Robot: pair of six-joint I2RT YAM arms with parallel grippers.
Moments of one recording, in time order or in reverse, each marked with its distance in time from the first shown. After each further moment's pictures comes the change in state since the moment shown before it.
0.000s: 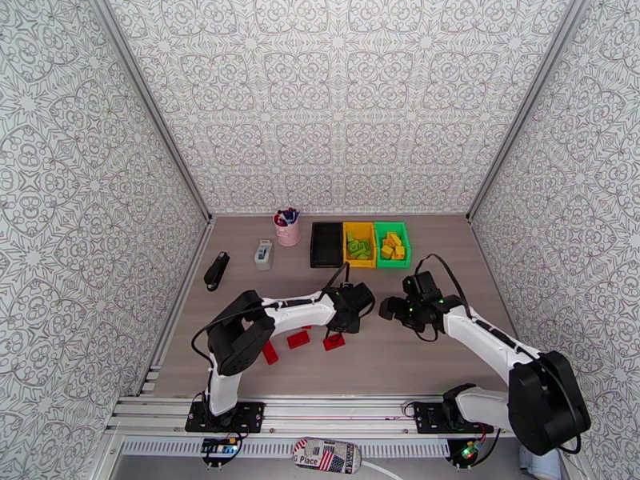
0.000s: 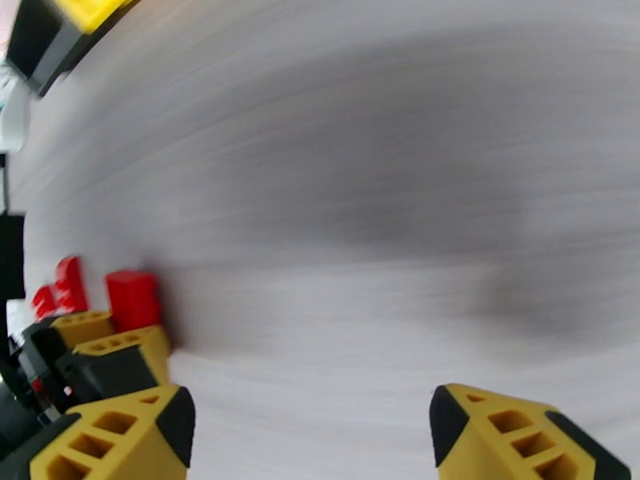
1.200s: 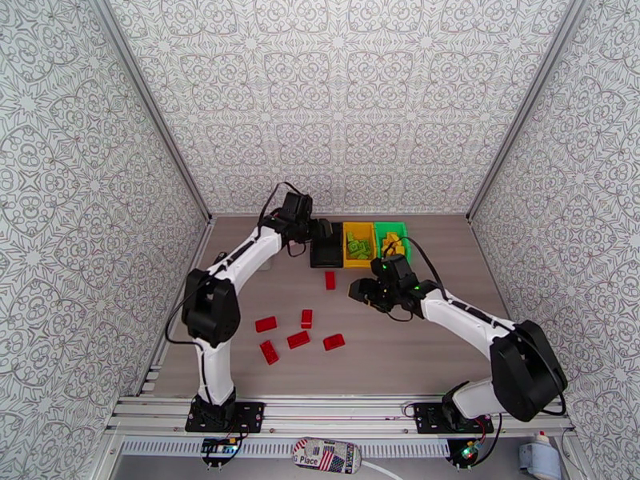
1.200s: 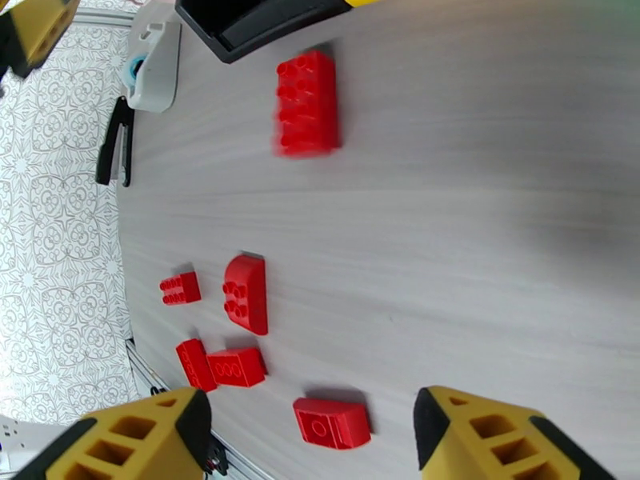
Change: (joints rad) left arm 0.578 0.073 0.512 0.070 0.319 0.309; right arm 0.147 0.150 0.204 0.143 -0.123 0.140
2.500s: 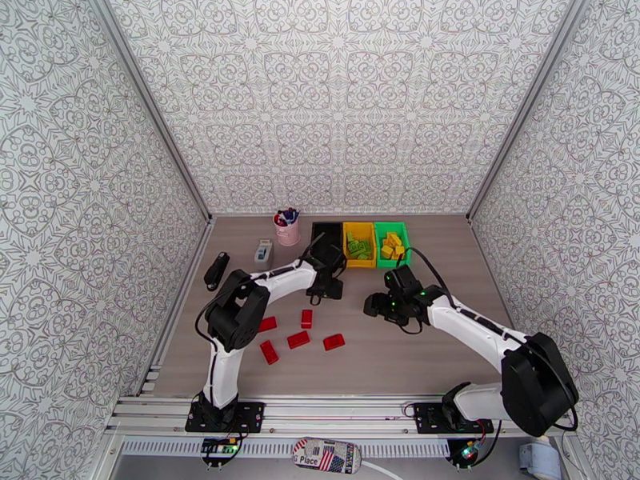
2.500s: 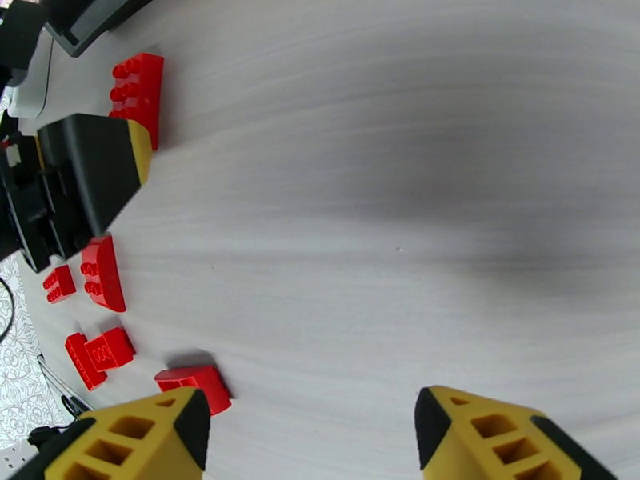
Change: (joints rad) left arm -0.277 0.043 -0.335 -0.097 -0.278 0.009; right arm 0.000 -0.059 -0.053 -0.229 0.211 -0.071
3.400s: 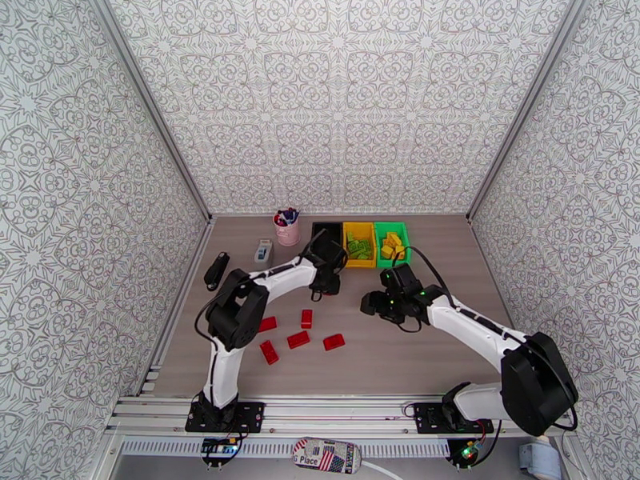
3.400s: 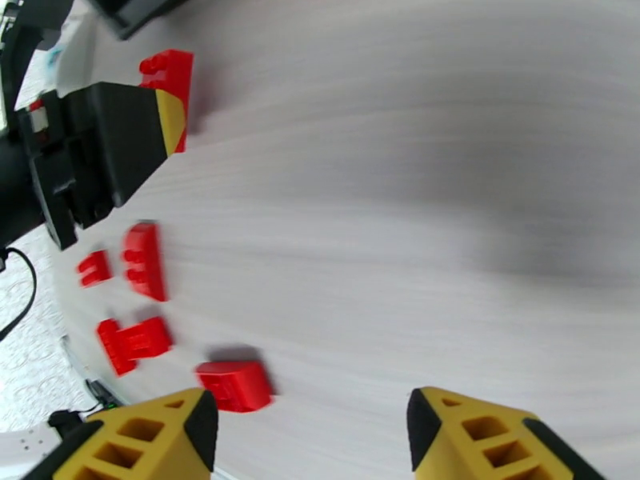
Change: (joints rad) left arm 0.022 -0.056 0.015 -0.002 0.026 0.016; right arm 0.000 0.014 0.017 0.085 -0.129 0.000
